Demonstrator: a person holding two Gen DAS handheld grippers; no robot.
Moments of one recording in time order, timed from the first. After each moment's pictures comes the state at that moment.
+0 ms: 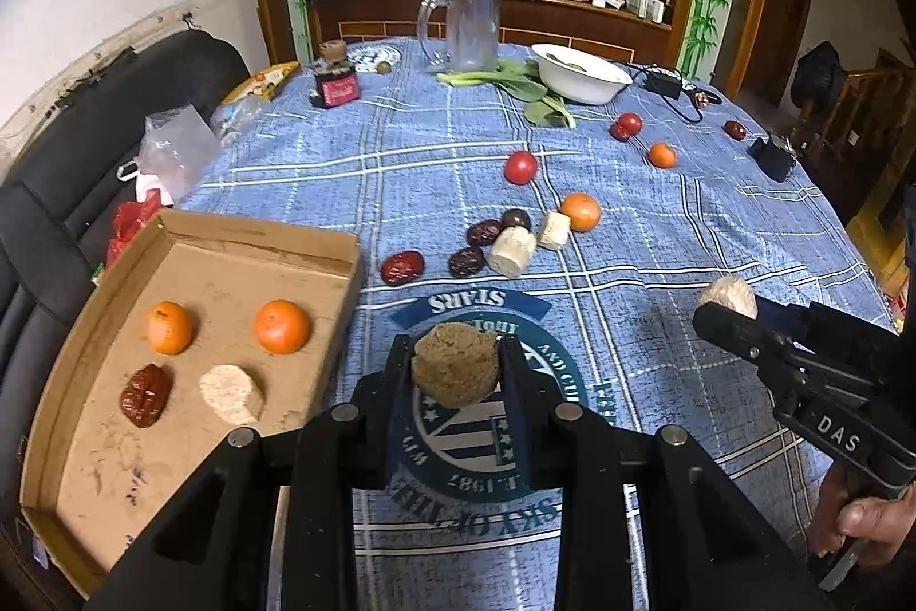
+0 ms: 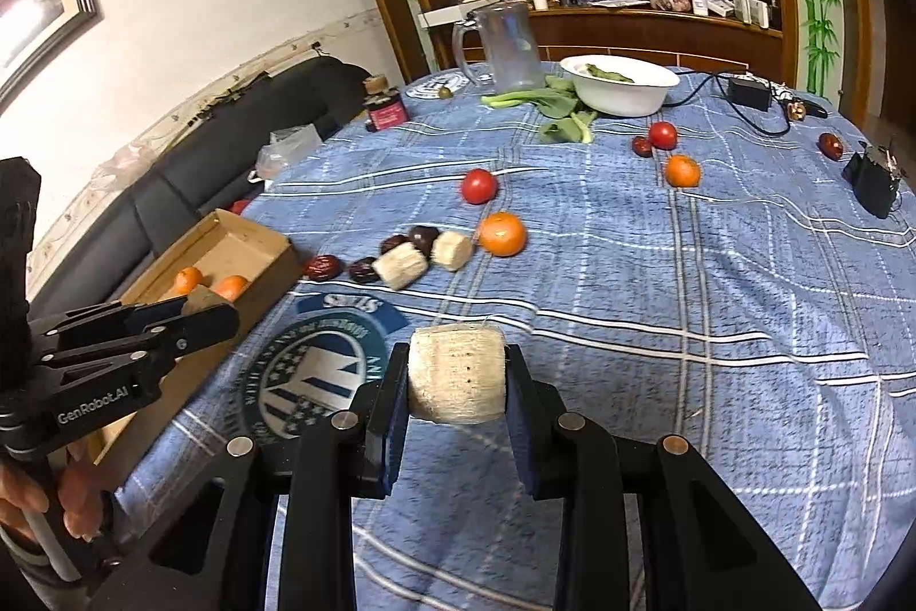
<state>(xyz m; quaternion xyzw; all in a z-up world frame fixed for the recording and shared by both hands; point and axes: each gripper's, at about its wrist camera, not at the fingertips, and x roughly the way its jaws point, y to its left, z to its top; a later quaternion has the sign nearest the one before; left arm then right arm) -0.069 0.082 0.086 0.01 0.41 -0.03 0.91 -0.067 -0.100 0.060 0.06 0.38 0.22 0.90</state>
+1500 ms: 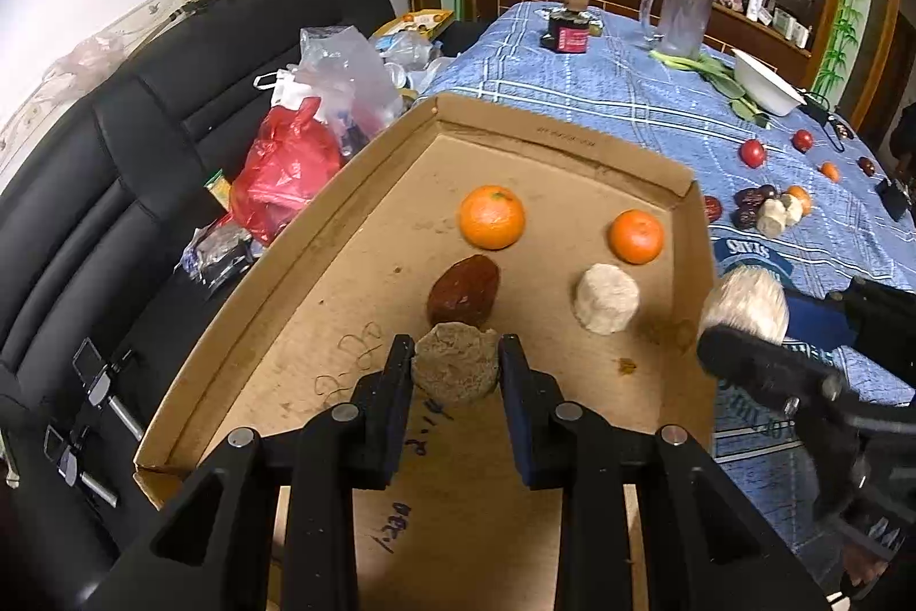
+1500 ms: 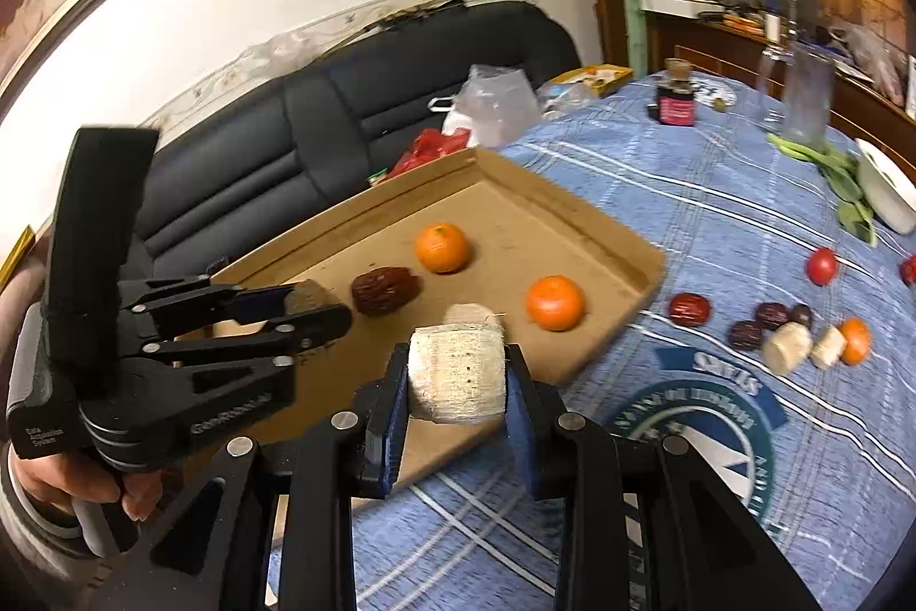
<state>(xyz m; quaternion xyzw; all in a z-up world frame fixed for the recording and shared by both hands) -0.108 0.256 0.062 -0.03 0.45 0.10 0.89 -0.086 0.122 0.072 -0.05 0.38 0.41 0.83</state>
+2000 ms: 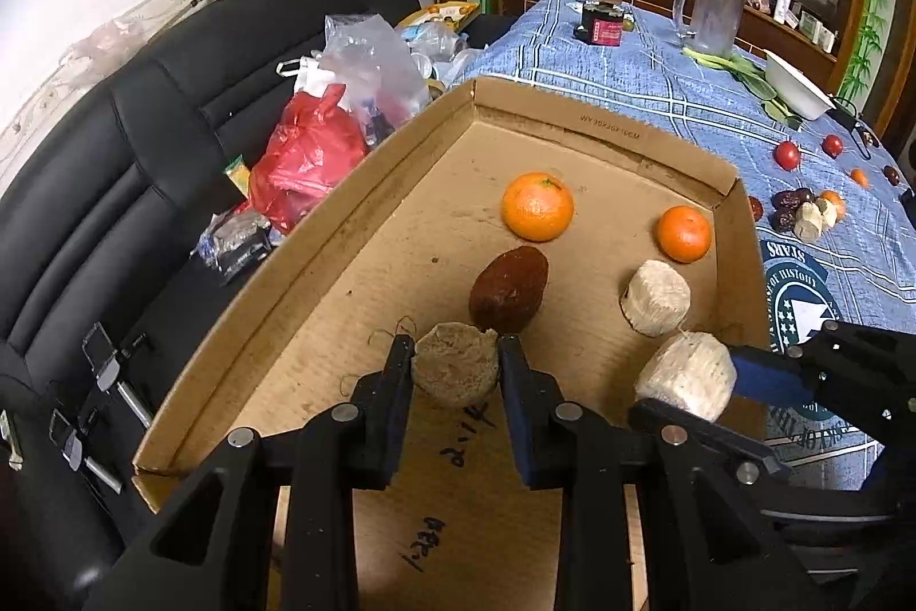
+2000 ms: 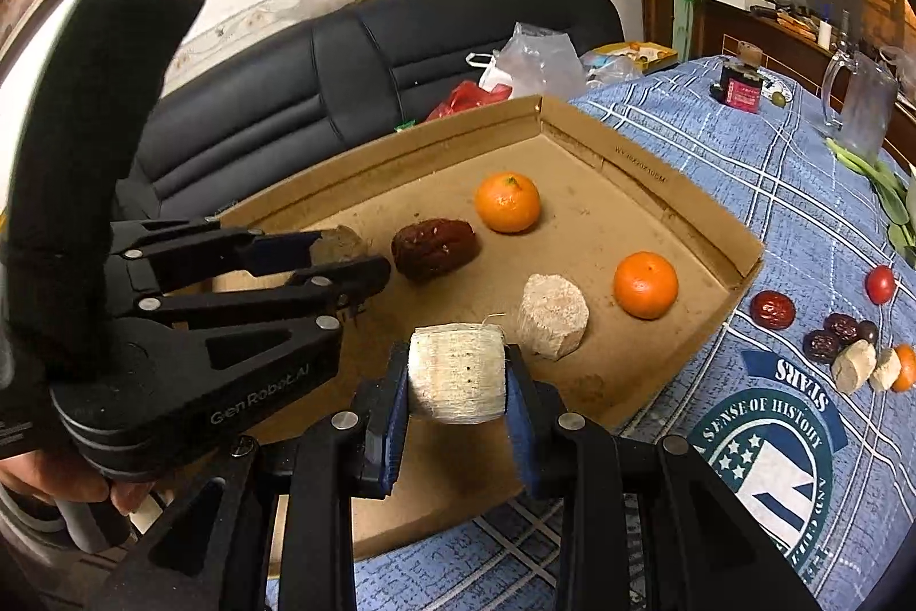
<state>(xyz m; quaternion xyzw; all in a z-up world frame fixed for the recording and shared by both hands) -0.106 0.271 0.049 -0.04 0.46 0.13 0.88 -0.090 0.164 0.043 -0.10 0.40 0.42 0.81</state>
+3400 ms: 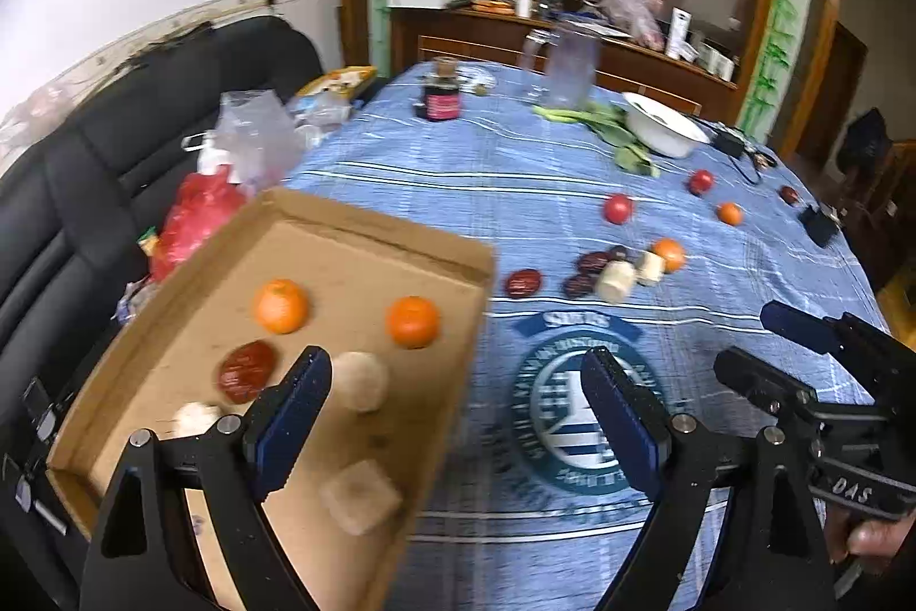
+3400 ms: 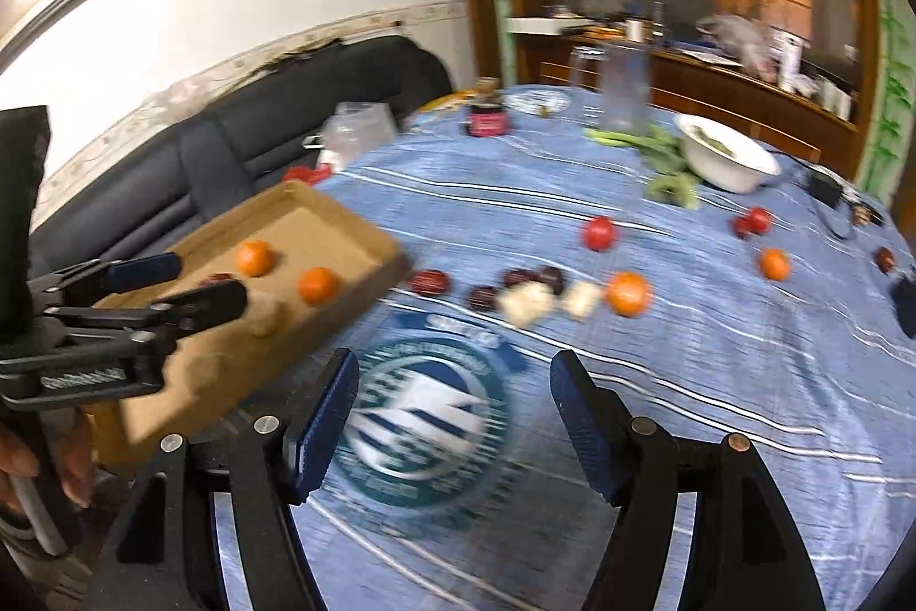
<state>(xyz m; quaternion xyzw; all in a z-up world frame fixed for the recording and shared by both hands) -0.084 0.142 0.095 -0.04 0.39 0.03 0.92 -0.065 -0.039 0.080 -0.02 0.36 0.26 0.90</state>
